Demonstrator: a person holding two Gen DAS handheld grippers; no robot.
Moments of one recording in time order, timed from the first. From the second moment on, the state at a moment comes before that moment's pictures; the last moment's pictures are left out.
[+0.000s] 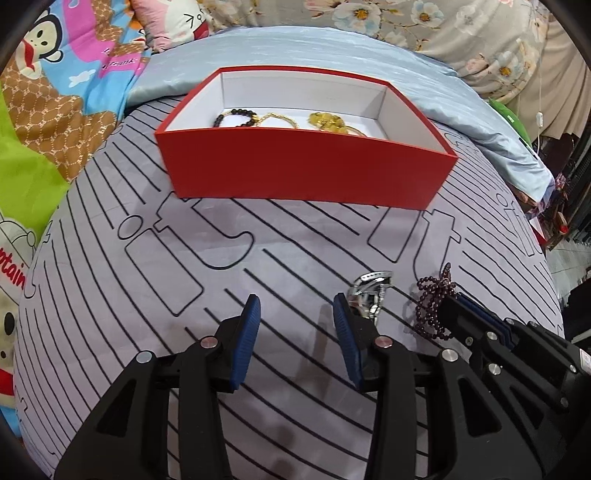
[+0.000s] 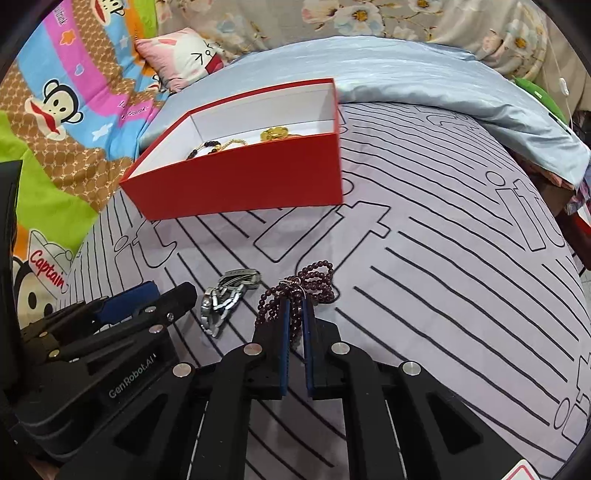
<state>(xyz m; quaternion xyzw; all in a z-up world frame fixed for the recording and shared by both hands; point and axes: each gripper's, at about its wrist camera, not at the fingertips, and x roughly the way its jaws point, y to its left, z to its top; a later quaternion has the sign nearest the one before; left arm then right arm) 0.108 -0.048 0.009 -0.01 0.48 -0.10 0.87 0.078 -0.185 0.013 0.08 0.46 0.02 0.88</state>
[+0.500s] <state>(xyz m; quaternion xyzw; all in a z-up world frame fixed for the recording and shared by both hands) 0.102 -0.065 0.014 -0.01 0.47 -0.12 0.87 0.074 -0.208 0.016 0.10 0.45 0.01 0.88</state>
